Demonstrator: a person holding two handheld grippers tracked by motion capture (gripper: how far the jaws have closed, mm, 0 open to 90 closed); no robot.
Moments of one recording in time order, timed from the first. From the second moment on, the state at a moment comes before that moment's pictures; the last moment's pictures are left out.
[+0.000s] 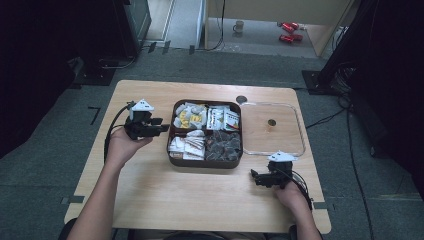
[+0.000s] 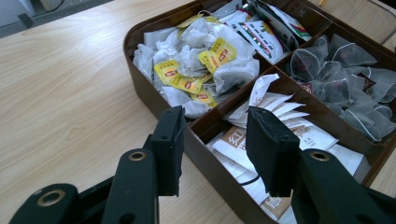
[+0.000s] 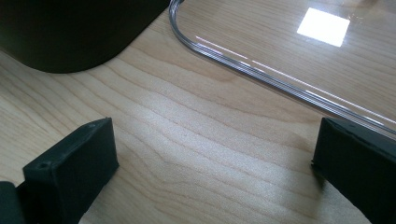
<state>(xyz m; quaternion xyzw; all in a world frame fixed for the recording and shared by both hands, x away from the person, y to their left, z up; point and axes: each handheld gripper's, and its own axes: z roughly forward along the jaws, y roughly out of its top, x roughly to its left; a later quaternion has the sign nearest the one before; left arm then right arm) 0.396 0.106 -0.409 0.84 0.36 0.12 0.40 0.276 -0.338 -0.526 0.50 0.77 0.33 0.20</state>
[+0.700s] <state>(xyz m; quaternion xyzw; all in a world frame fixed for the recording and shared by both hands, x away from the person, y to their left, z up) 0.402 0.071 -0.424 0.86 0.32 0.10 0.38 0.276 -0.338 -0.526 0.50 0.77 0.33 0.20</state>
